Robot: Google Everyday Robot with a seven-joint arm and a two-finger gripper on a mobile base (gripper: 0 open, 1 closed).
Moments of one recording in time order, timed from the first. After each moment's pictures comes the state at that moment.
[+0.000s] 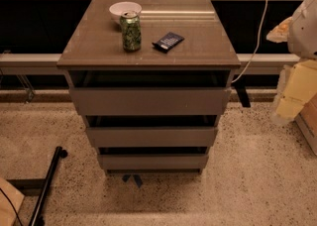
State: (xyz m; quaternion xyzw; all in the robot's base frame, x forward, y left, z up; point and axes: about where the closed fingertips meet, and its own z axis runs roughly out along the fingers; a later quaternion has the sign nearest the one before) arm 0.438 -0.217 0.976 -0.60 0.78 -0.03 0.16
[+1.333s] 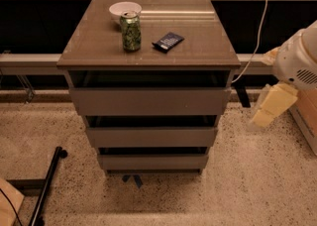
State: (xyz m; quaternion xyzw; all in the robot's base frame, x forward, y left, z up) arm 0.474 -0.224 0.907 -0.54 0.81 0.02 0.22
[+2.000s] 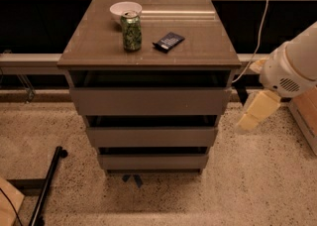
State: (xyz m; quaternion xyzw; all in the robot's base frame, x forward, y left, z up) arm 0.484 -0.212 0.878 -0.52 0.82 0.04 0.23
